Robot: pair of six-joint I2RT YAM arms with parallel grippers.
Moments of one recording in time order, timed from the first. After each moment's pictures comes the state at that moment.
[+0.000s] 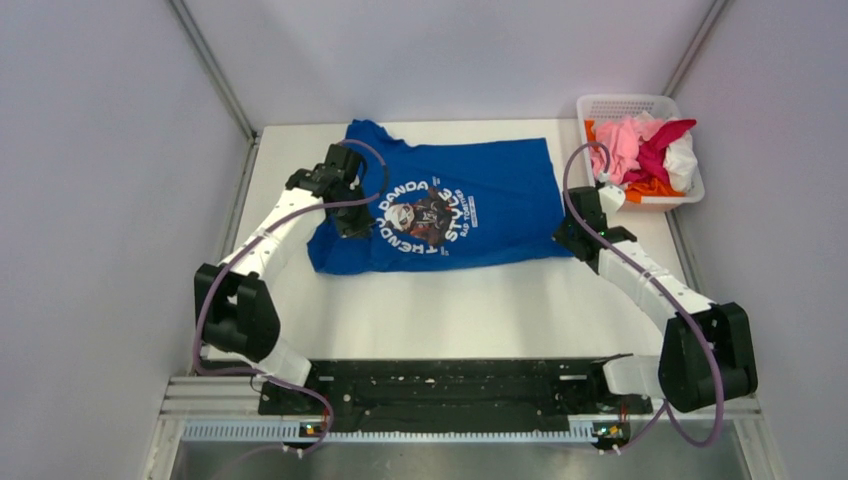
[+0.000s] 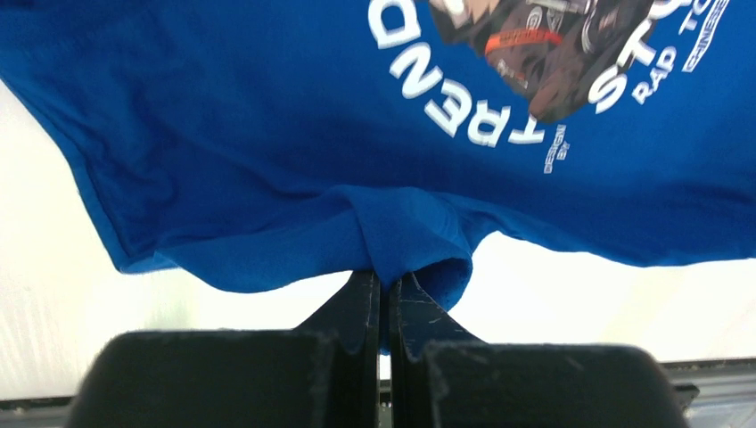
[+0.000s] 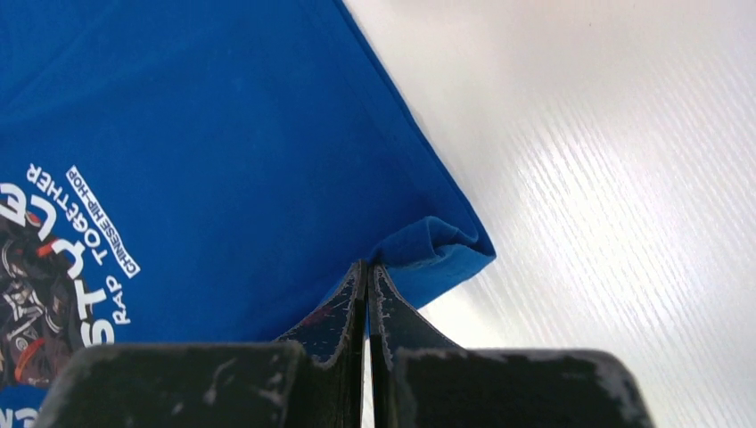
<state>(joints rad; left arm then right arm) -0.31 1.56 1.34 -0.90 0.03 -0.61 0.25 1.28 0.80 -0.33 0.38 0.73</state>
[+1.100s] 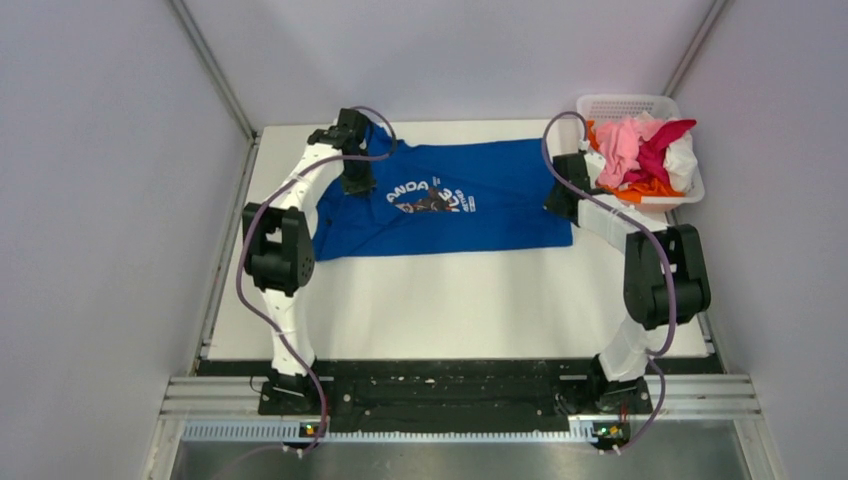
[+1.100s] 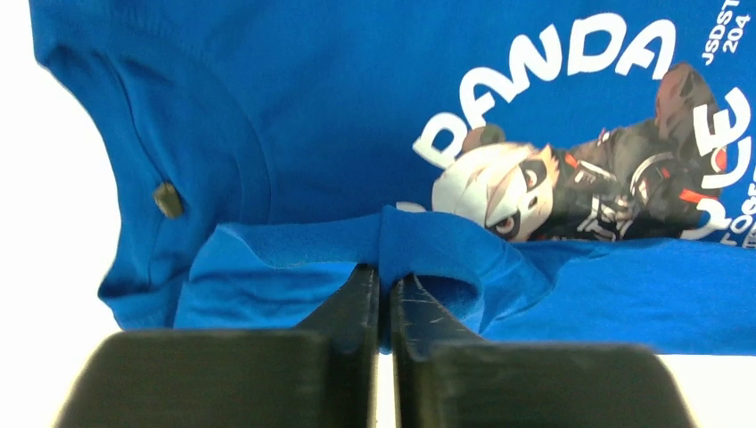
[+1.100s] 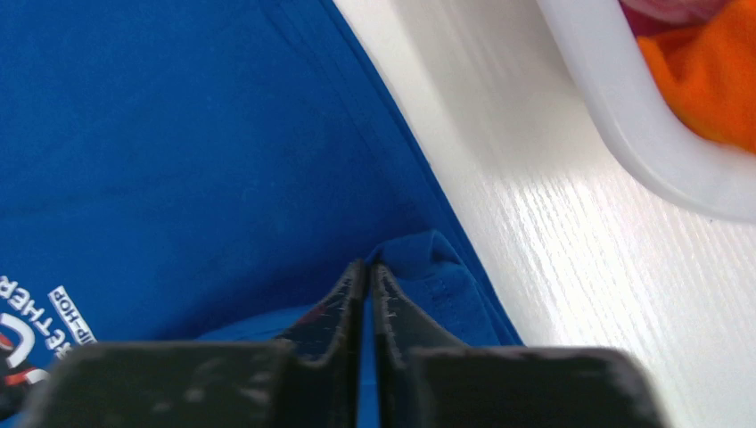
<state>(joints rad) -0.22 2.09 1.86 -0.88 -0.08 -0.41 0.18 1.75 1.13 -0.19 0.33 0.58</state>
